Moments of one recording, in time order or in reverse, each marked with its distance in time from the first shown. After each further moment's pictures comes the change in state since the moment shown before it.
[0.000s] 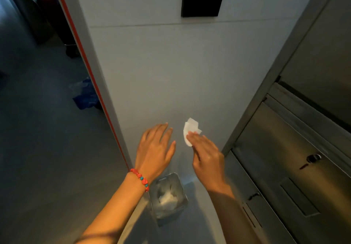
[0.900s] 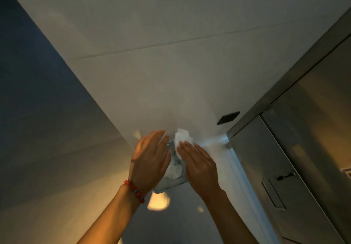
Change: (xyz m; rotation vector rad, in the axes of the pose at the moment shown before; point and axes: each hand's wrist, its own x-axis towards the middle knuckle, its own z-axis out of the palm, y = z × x) left_hand -0.112 -0.058 0.235 0.017 -0.050 -0.041; right_hand -0.176 0.110 0.170 0.019 -0.329 -0.157
